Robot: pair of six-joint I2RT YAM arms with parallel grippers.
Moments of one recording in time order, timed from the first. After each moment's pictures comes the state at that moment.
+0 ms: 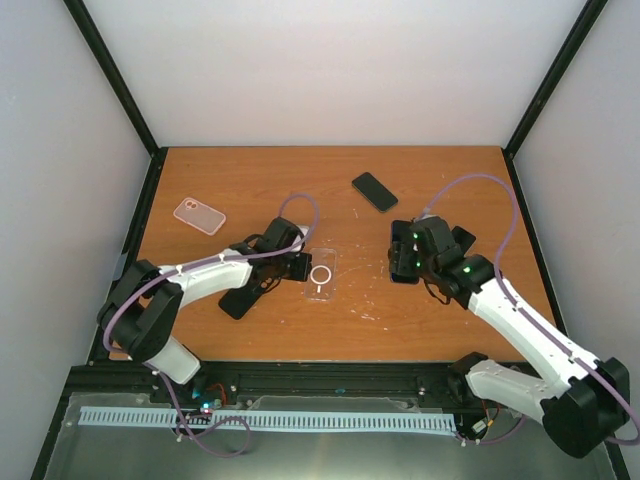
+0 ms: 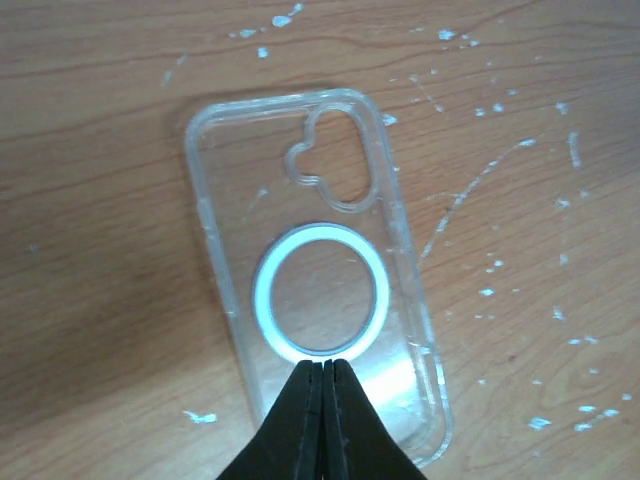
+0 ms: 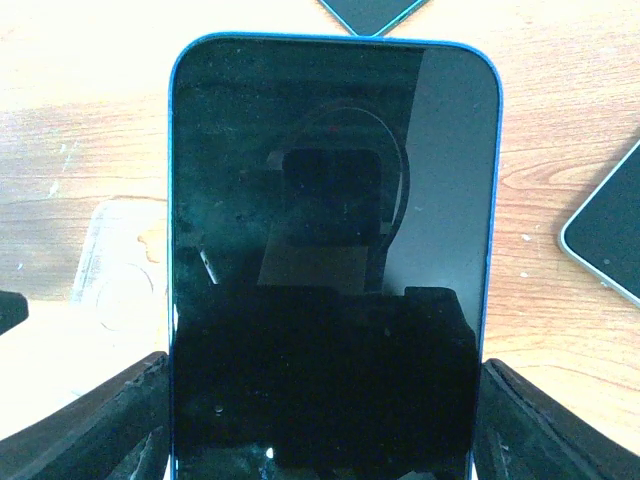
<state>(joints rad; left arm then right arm) -0.66 1.56 0.85 -0.22 0.18 -0.49 0.52 1.06 0.83 -0.62 0.13 0.51</state>
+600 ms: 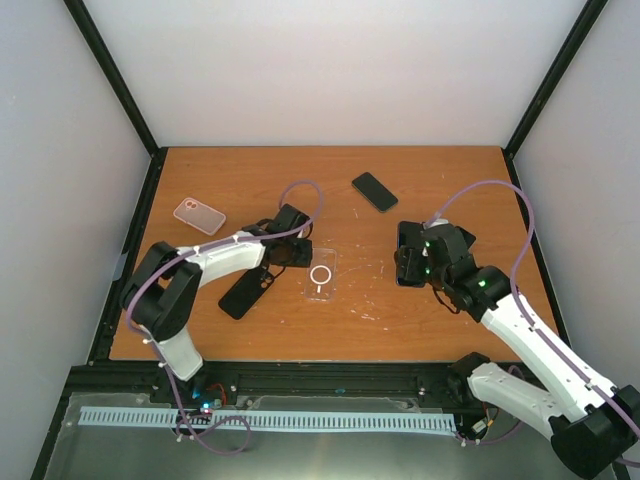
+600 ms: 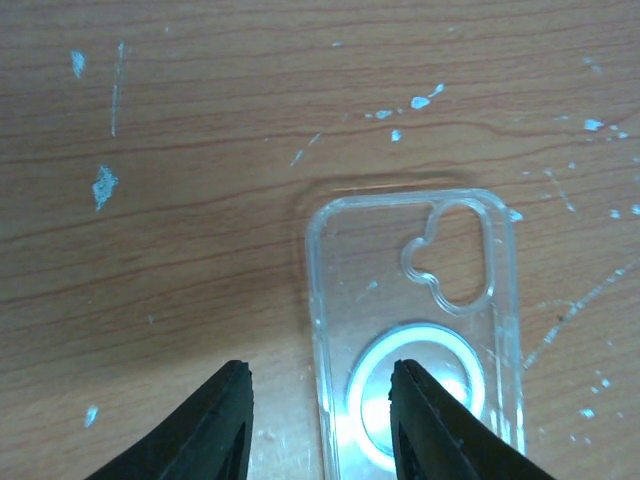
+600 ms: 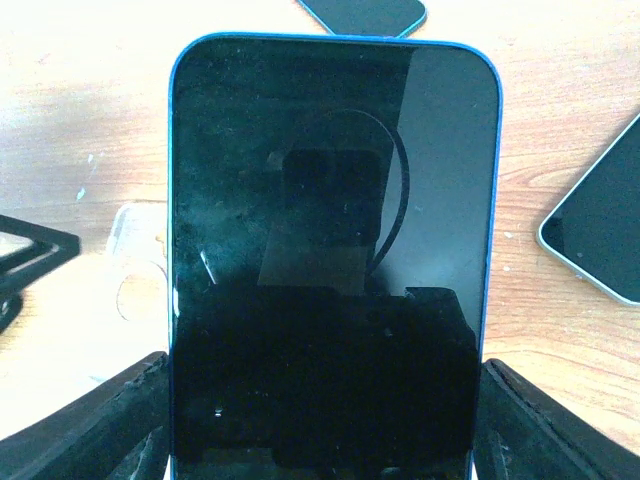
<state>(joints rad) -0.63 1.69 1.03 -0.37 0.00 -0.51 0.52 0.91 0.81 -0.68 0.13 0.50</state>
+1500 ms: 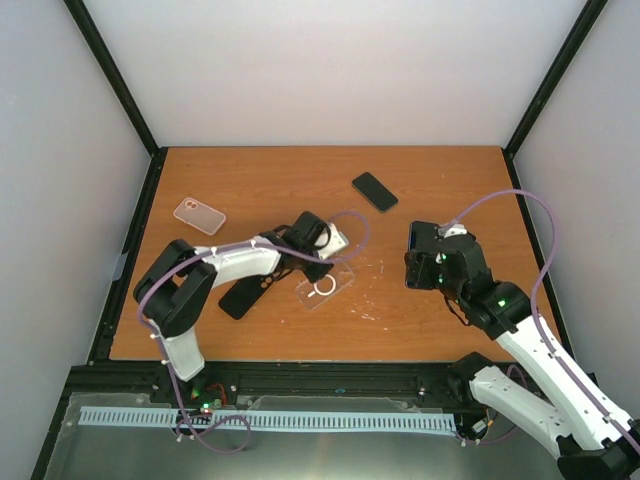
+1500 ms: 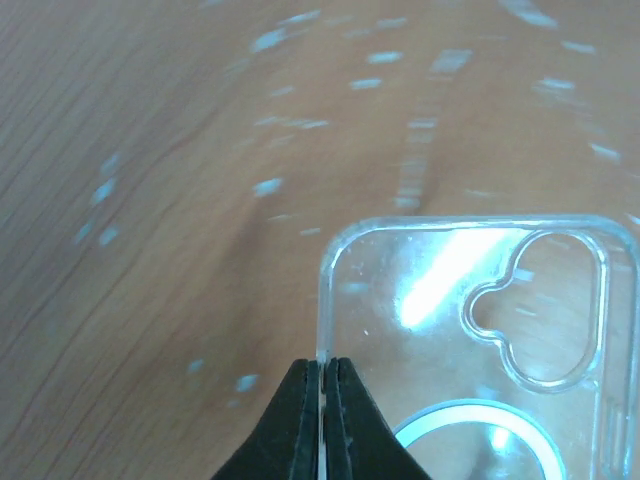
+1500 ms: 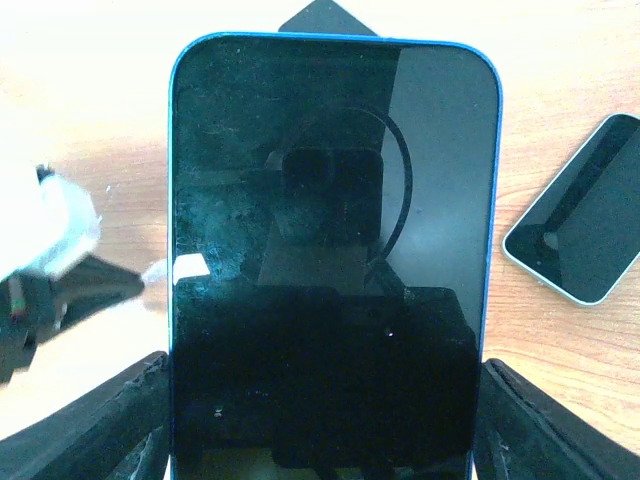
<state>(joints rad) -0.70 1.81 1.09 -0.30 0.12 0.13 0.52 0.76 0.79 -0.73 0.17 0.50</state>
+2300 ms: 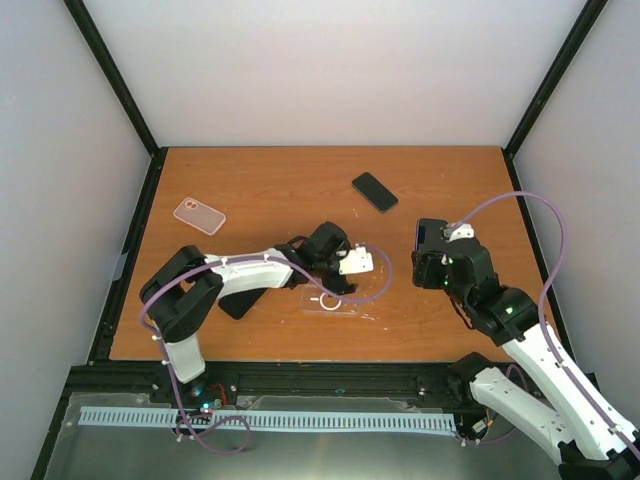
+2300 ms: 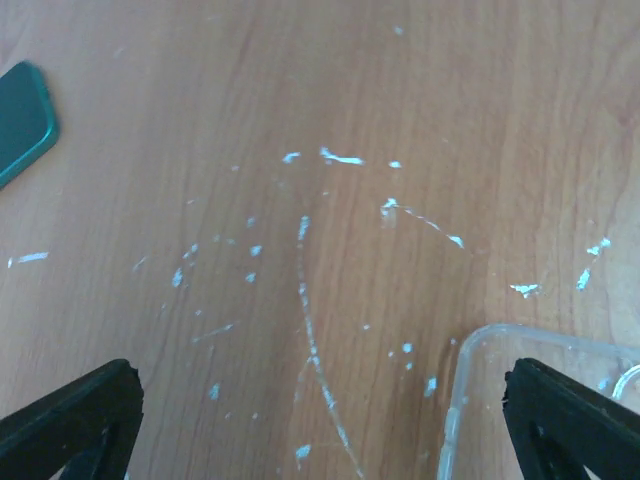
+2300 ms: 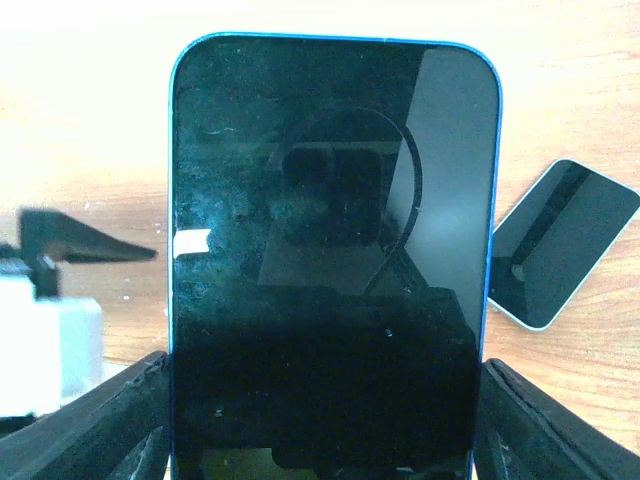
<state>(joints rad) -0.88 1.79 1.06 -0.10 0.07 0.67 0.52 0.69 0.79 -0.74 0.24 0.45</state>
